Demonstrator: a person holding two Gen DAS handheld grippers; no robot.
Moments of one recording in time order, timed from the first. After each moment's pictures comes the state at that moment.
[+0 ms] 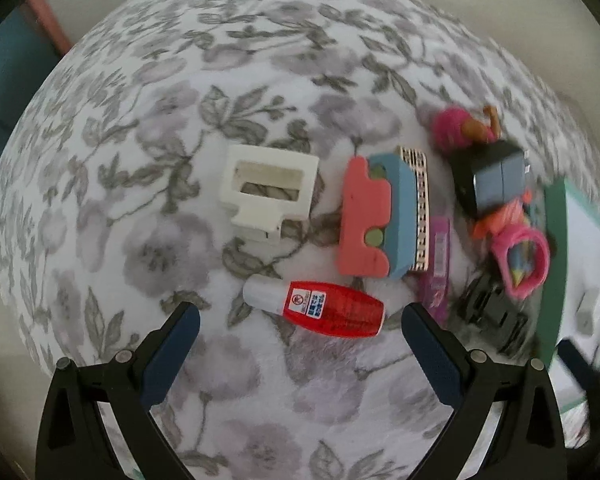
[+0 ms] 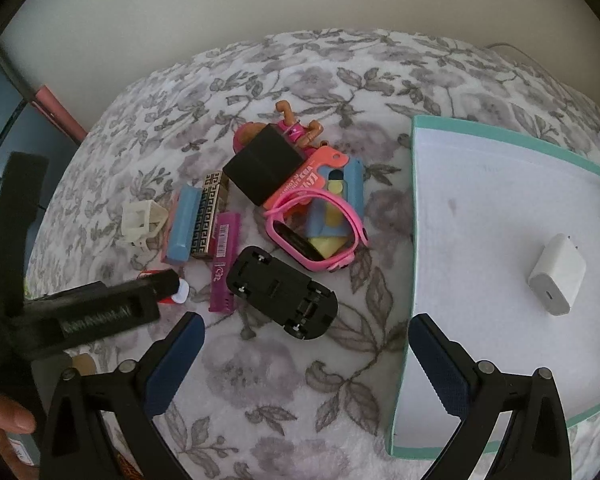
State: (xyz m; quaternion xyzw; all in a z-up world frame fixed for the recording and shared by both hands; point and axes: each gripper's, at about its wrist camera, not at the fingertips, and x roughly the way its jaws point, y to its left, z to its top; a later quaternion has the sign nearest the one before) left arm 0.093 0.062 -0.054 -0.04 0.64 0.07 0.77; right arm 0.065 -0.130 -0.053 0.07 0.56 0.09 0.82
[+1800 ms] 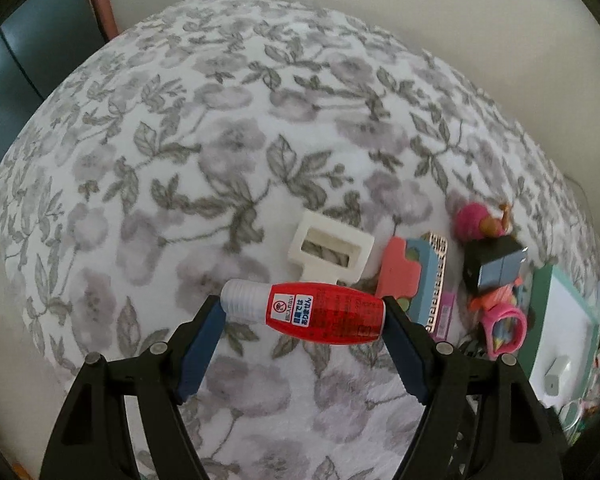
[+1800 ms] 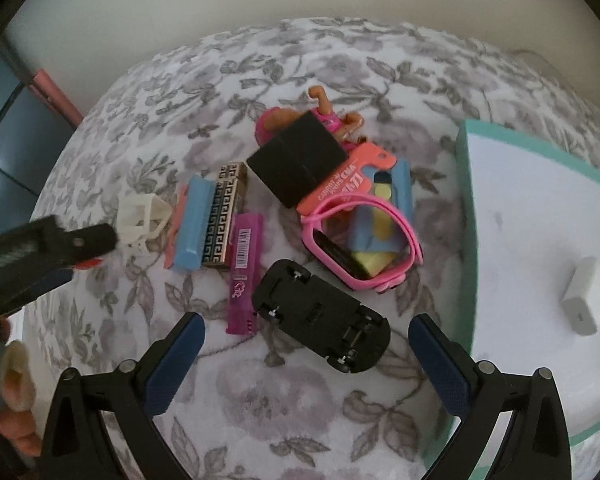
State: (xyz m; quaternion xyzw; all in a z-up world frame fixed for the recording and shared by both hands) left arm 0.106 0.103 -0.028 -0.14 0.58 0.12 0.80; right arm 0.084 -0.095 -0.068 0.06 0.57 0.09 0.82
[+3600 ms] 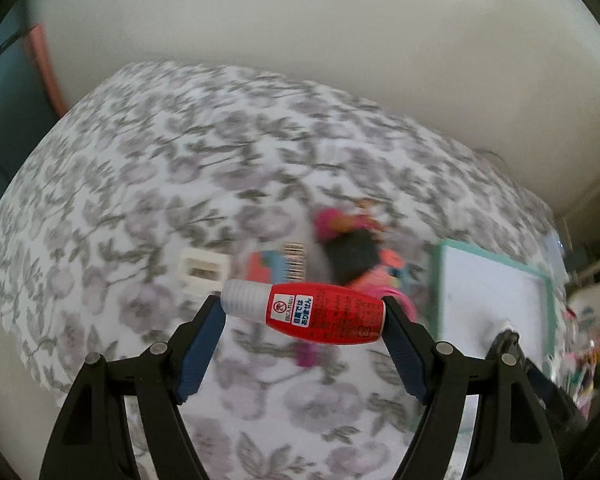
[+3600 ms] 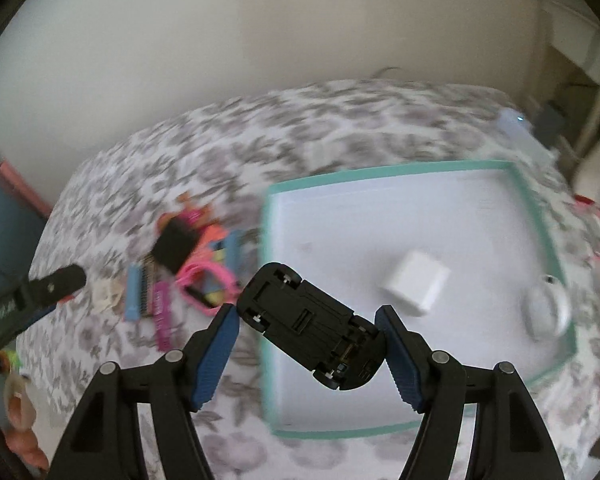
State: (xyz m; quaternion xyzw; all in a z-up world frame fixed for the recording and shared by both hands) left arm 0.086 -0.001 0.039 -0.07 0.52 0.00 0.85; right arm 0.041 -0.229 0.004 0.13 0.50 -0.04 0.86
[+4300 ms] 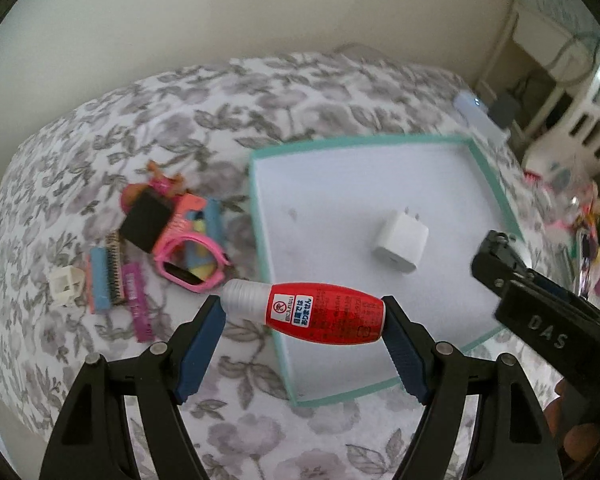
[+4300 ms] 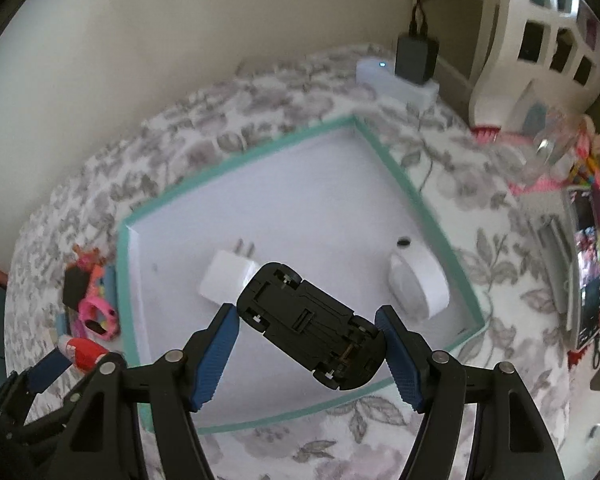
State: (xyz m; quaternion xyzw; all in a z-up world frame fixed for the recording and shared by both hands) left arm 0.052 -0.174 0.001 0.08 0.56 -0.14 0.81; right arm 0.010 -0.342 -0.024 0.20 0.52 -0.15 0.82
